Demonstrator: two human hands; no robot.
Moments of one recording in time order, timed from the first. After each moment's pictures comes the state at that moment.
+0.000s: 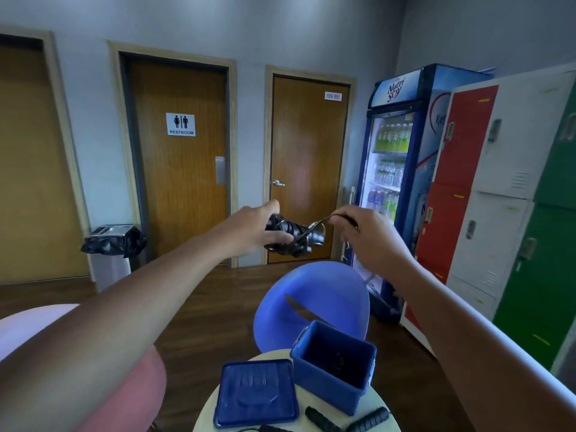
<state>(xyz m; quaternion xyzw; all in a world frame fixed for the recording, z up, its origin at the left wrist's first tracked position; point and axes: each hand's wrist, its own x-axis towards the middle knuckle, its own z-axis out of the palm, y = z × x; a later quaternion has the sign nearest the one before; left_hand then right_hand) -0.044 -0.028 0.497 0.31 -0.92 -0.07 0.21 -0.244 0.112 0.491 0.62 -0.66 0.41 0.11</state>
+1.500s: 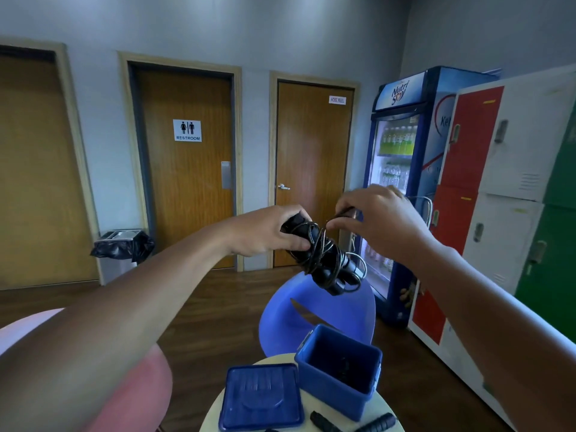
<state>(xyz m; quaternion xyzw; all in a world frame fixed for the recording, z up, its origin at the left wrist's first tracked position) -0.044 0.003 0.523 0.15 -0.94 -0.26 0.17 -0.244 0.132 0.532 0.68 -0.63 0.27 0.26</state>
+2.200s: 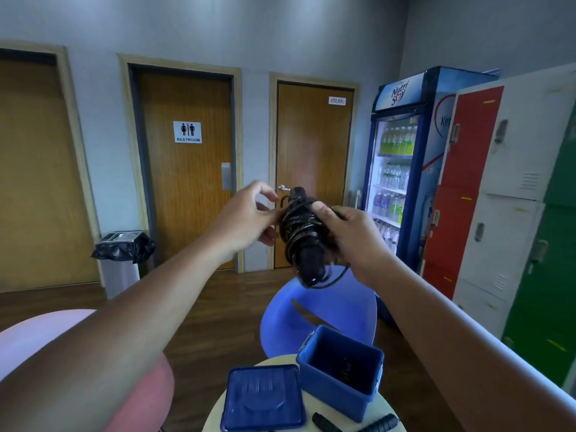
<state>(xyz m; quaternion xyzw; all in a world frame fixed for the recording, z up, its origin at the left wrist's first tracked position) -0.033 0.011 0.518 0.27 -0.79 -0.36 0.42 -0.202 0.102 0.498 0.52 -0.52 0.64 -0.23</state>
